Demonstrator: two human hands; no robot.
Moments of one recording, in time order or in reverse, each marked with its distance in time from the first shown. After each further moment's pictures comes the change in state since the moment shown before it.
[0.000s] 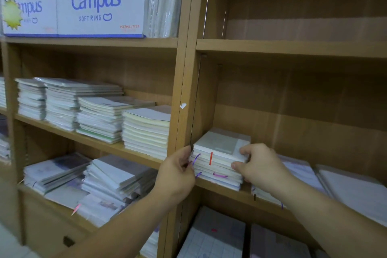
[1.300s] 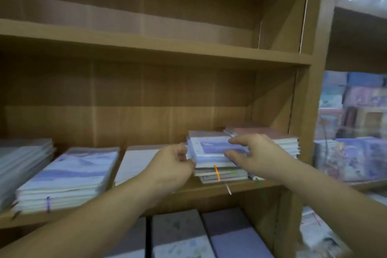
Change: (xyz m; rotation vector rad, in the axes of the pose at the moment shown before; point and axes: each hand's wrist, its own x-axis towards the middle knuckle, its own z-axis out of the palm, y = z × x) left_hand -0.113 0.209 0.333 -0.022 -0.673 0.120; right_hand -0.155 0.316 -0.293 -0.418 0.171 0.135
